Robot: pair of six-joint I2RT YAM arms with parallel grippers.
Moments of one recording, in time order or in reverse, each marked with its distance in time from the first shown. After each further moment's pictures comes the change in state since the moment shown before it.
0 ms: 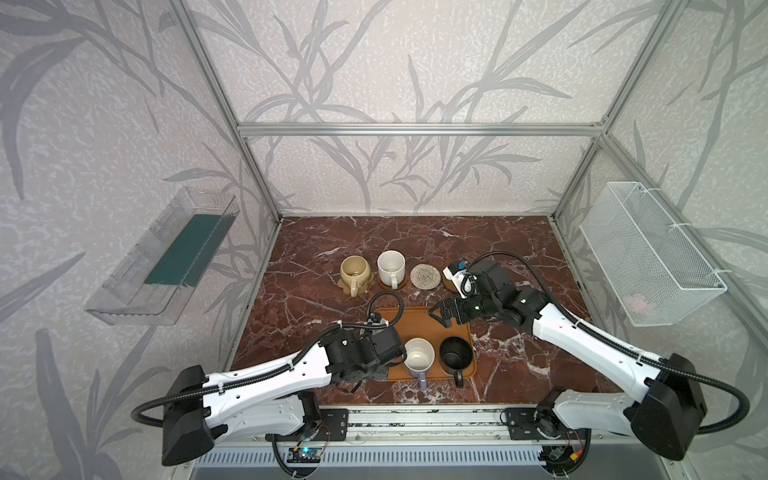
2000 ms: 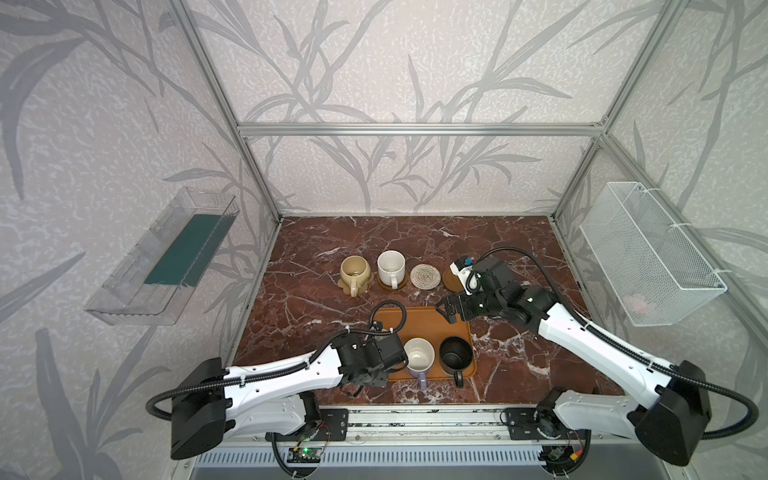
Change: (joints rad) left arm 0.002 0.066 -0.126 0.106 0.039 0.008; right arm 0.000 -0.031 0.044 -0.087 0.119 -0.019
